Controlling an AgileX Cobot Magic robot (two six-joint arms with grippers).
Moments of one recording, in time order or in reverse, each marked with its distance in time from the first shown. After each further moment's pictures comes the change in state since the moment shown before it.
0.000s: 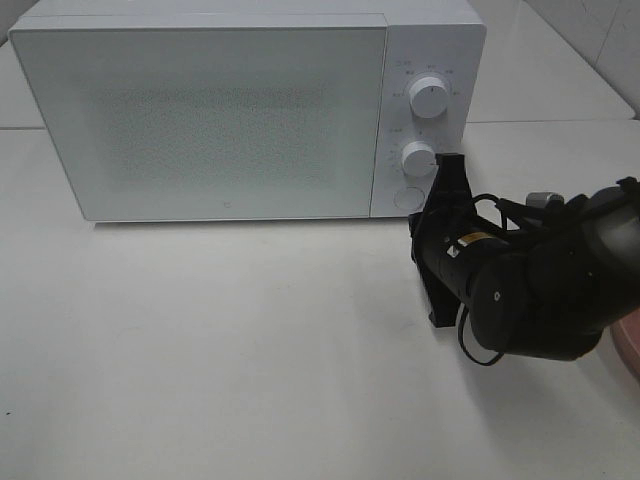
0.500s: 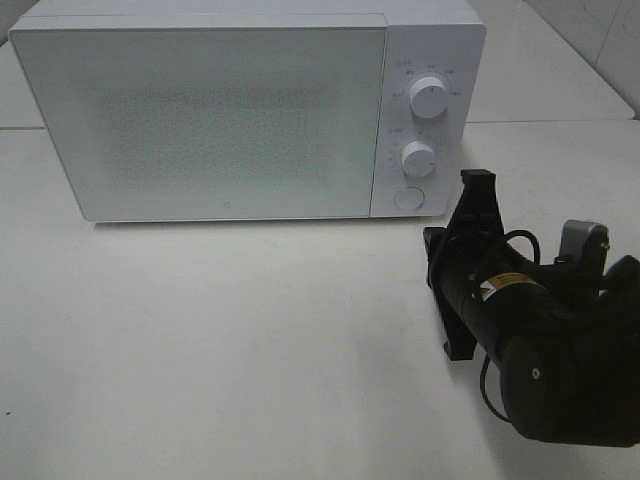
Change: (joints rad) left arm 0.000 0.000 0.000 0.000 0.000 0.000; right arm 0.168 -0.102 0.173 0.144 -0.171 0.033
